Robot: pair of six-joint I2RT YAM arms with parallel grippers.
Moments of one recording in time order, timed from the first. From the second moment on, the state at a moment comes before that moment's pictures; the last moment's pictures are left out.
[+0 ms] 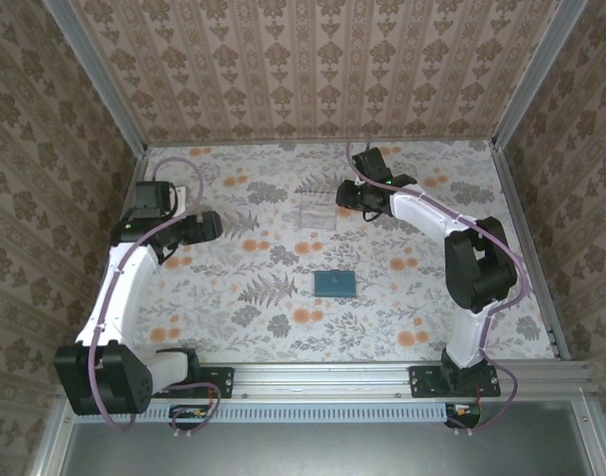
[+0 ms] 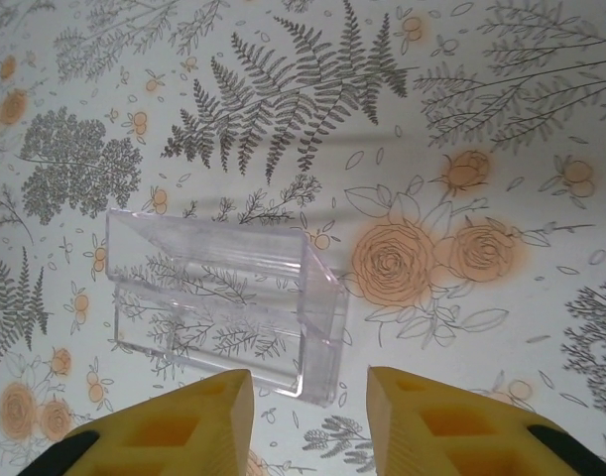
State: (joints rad) left arm -0.03 1.17 1.03 -0.78 0.16 -0.15; right arm 0.40 1.89 1.44 -0.44 -0.04 0.53
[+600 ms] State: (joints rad) left arm 0.01 1.10 0.98 -0.79 0.17 -0.14; right arm 0.42 2.09 1.63 -0.52 0.00 0.54
